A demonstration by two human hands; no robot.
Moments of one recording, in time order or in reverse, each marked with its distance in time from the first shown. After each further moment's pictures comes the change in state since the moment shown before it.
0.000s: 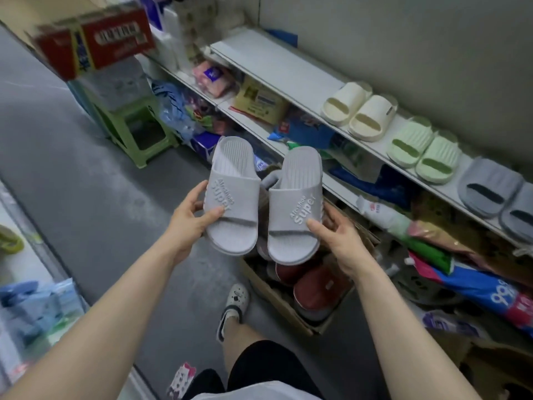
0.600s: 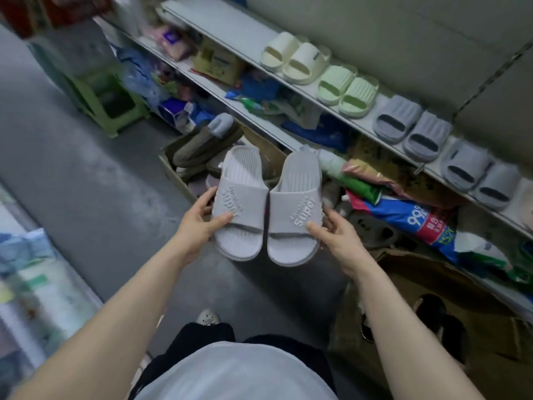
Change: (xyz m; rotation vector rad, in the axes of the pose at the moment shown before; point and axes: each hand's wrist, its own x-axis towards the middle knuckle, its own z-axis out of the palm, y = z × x) left_hand -0.214 -0.096 0.176 -0.006 -0.096 -0.035; right_hand -0.225 0.082 -0.168 -0.012 0.036 0.037
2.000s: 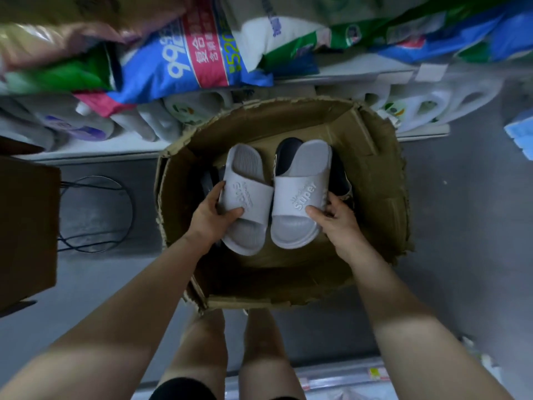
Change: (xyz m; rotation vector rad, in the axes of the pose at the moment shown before) left_hand 0.023 -0.274 0.515 0.784 -0.596 -0.266; right_hand -0.148 0.353 -0.385 0.353 0.735 0.496
